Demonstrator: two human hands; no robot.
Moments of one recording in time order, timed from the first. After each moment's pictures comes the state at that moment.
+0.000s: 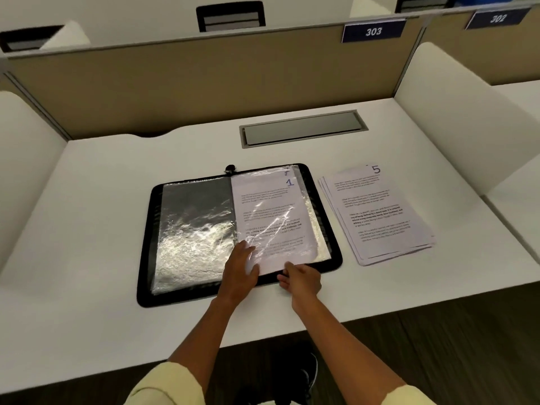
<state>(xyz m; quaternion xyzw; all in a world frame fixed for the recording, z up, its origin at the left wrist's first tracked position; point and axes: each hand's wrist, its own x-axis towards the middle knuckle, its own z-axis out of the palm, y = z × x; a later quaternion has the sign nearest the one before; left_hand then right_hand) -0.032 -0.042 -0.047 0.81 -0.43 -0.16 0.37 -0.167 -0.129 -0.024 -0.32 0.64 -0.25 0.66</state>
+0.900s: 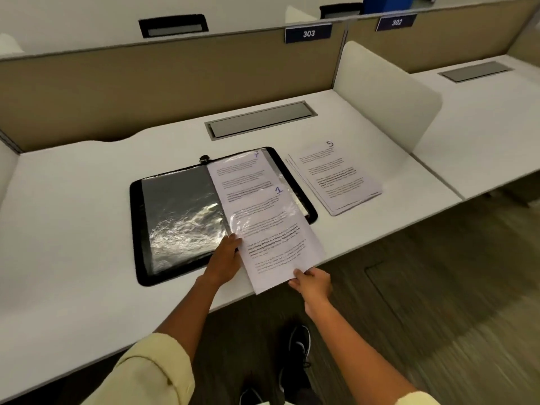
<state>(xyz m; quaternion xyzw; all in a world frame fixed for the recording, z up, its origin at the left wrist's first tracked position) -0.031 0.026 -0.021 0.75 -0.56 -0.23 0.27 -0.253 -0.017 -0.021 -0.30 0.66 -0.32 0.61</state>
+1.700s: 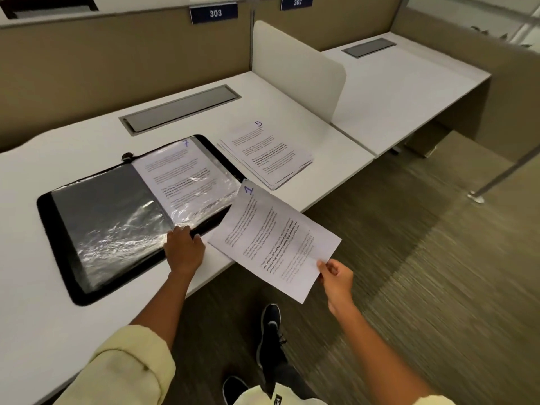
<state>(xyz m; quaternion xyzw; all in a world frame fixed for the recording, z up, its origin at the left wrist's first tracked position) -0.056 0.001 -0.044 0.83 -0.47 -0.14 0.25 -0.402 0.034 -0.018 -0.30 0.69 -0.44 0.49</state>
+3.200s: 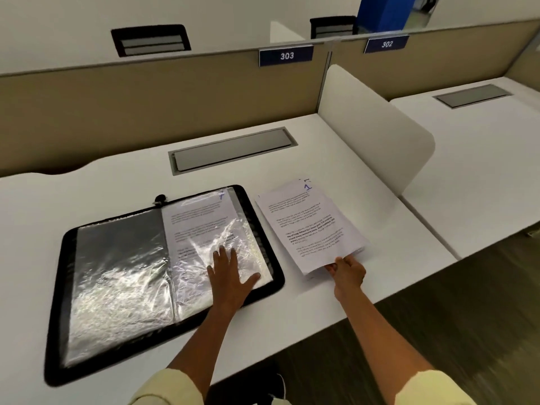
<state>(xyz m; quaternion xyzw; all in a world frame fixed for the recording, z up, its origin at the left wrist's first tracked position) -0.097 -0.162 -0.061 0.84 -0.46 -0.18 0.21 -0.330 -0.295 -0.018 -0.23 0.65 -0.45 0.57</state>
